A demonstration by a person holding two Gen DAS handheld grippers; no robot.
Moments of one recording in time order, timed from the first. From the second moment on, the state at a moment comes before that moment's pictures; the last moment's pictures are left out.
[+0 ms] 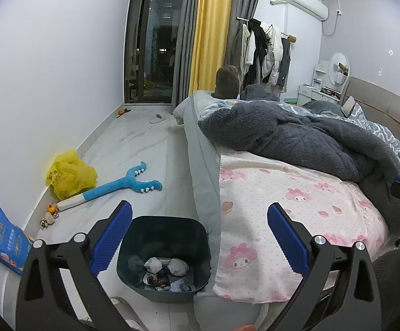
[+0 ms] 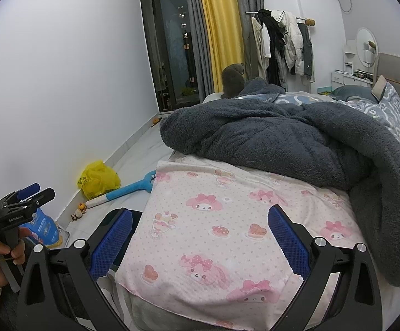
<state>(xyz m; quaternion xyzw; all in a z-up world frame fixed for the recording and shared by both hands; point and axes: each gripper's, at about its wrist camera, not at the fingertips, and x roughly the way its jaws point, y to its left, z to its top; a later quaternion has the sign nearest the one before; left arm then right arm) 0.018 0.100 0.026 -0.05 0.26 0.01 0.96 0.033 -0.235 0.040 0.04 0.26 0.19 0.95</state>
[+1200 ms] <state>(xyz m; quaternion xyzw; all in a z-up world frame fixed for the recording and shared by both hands) 0.017 0.098 0.023 -0.05 0.27 0.00 0.96 0.034 -0.233 0.039 0.04 0.26 0.19 0.95</state>
